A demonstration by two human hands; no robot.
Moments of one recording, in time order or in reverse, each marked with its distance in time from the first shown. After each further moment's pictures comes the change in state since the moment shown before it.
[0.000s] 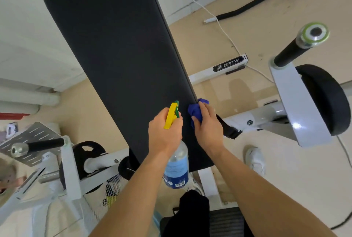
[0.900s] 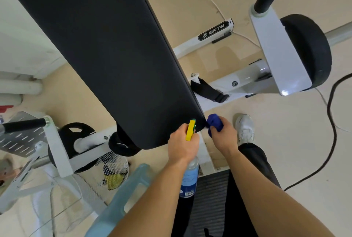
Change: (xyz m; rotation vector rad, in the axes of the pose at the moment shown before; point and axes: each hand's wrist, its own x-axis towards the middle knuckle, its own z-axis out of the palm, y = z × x) left_hand -0.090 -0.114 0.087 0.264 -0.264 -0.142; right_hand -0.121 0.108 -0.010 0.292 -0.081 0.527
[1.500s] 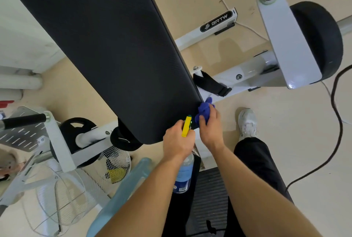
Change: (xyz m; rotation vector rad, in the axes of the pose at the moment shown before) left_hand 0.004 -0.012 -0.016 0.080 -0.010 -0.040; right_hand 0.002 -0.009 0.053 0.105 -0.053 -0.085
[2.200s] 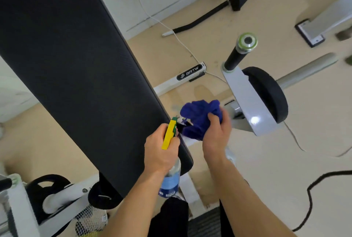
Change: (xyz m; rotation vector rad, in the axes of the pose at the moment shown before) left_hand 0.042 0.088 -0.069 -0.305 0.064 0.446; right_hand 0.005 -0.186 -0.084 0.695 0.510 -0.083
